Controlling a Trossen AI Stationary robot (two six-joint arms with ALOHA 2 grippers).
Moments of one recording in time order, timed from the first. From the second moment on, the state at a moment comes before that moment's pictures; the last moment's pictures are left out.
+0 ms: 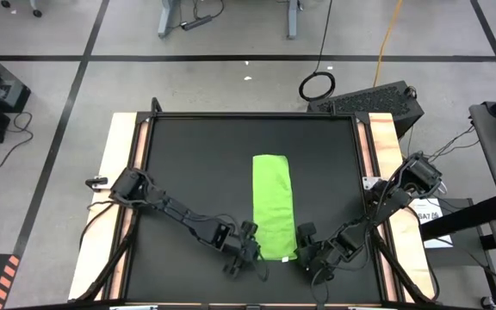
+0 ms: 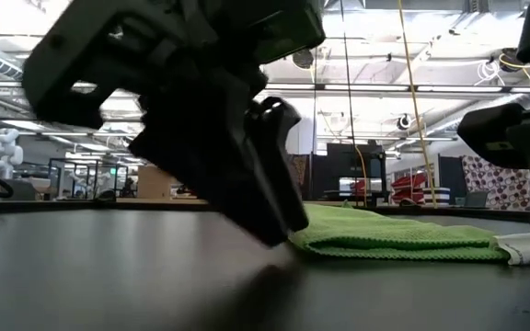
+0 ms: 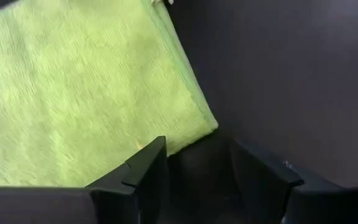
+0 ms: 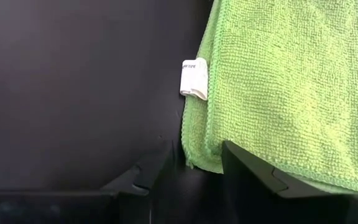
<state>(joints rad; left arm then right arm) -0.44 2.07 1.31 -0.20 -0.06 0.01 0.74 1.73 0.75 -0.10 0.32 0.41</state>
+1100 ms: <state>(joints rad) -0.45 2.10 1.29 -0.06 0.02 -0.01 0.74 1.73 0.74 -0.08 0.31 0.53</state>
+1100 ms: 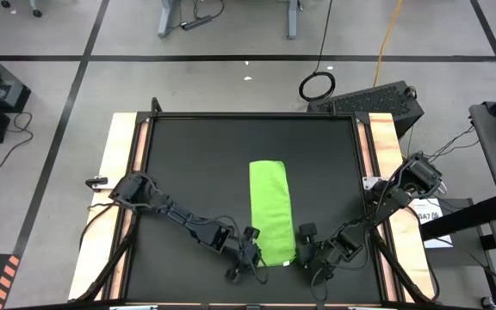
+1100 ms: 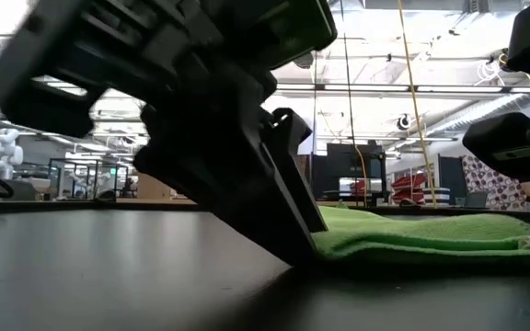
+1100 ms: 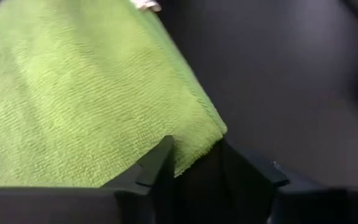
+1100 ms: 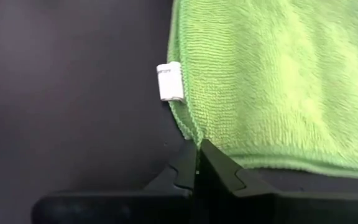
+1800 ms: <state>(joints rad) -0.51 2.10 1.29 -0.06 -0.17 -0.10 0.63 1.71 0.74 -0.01 0.05 0.65</state>
